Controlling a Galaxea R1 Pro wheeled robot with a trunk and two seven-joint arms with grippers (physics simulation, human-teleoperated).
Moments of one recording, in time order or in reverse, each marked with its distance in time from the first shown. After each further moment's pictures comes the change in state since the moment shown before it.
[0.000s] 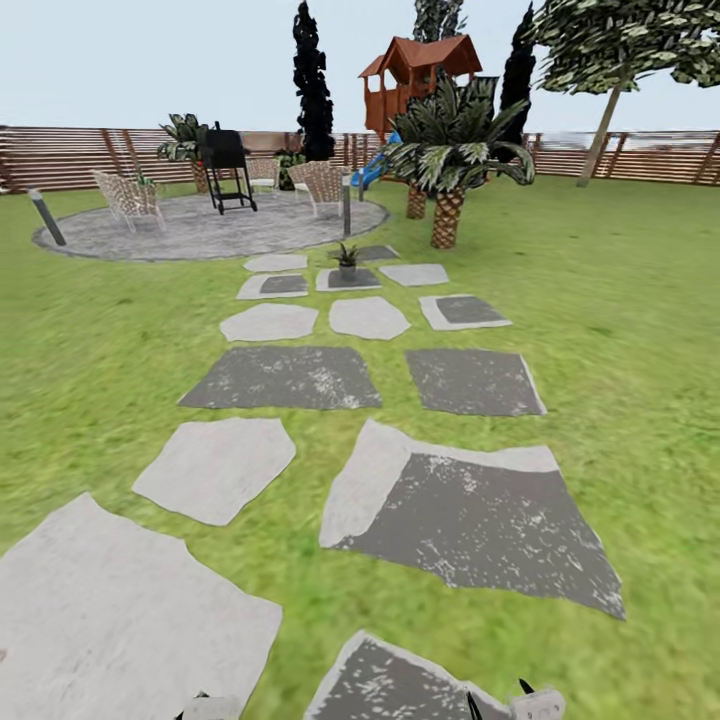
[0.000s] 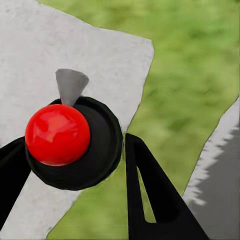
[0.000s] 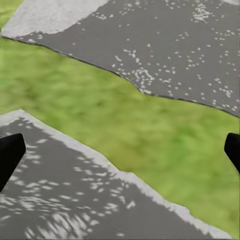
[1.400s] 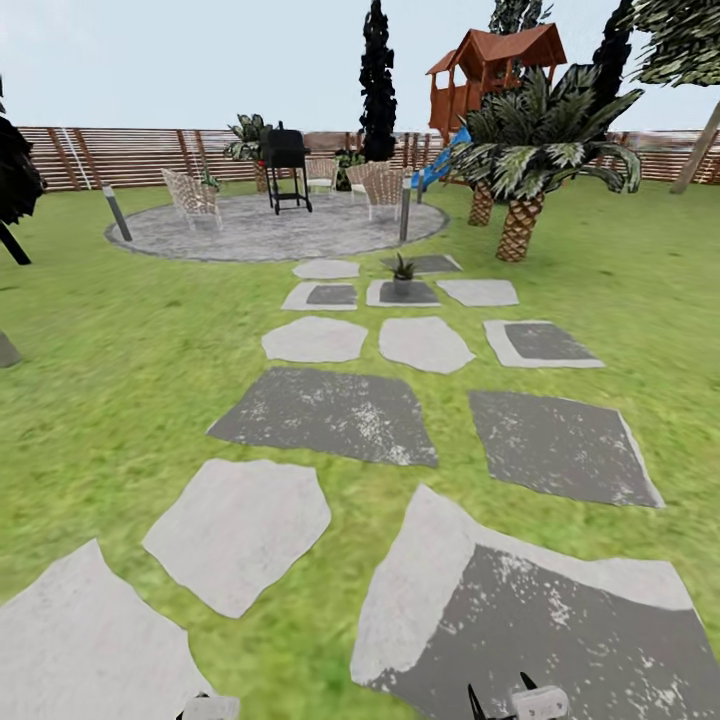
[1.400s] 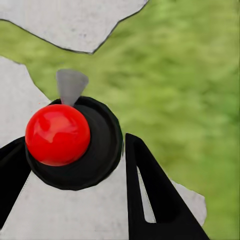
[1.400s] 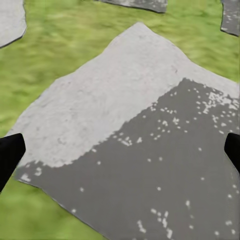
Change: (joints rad) left arm 0.000 0.000 0.000 0.000 0.001 -0.001 0.000; right arm 0.000 -0.001 -0.005 0.000 0.000 -0.060 -0.004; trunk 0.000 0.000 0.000
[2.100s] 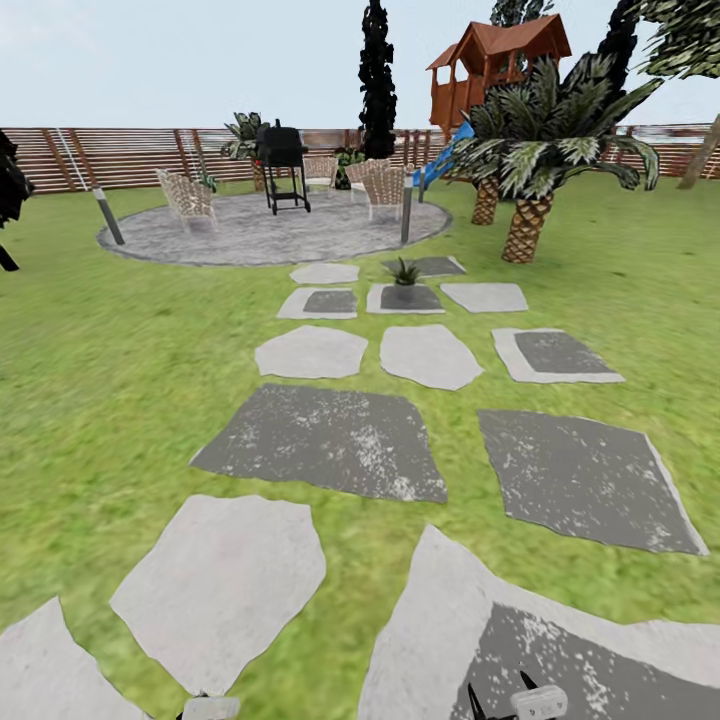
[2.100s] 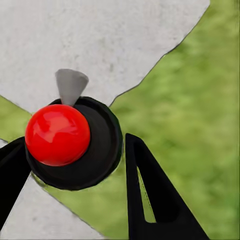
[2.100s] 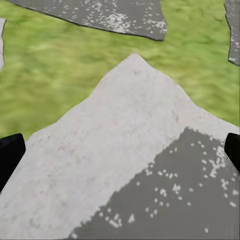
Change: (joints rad) left arm 0.000 0.000 0.000 0.000 -0.001 0.000 0.000; right arm 0.000 0.000 0.000 -0.001 -0.001 -0.001 0.000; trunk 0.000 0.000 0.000
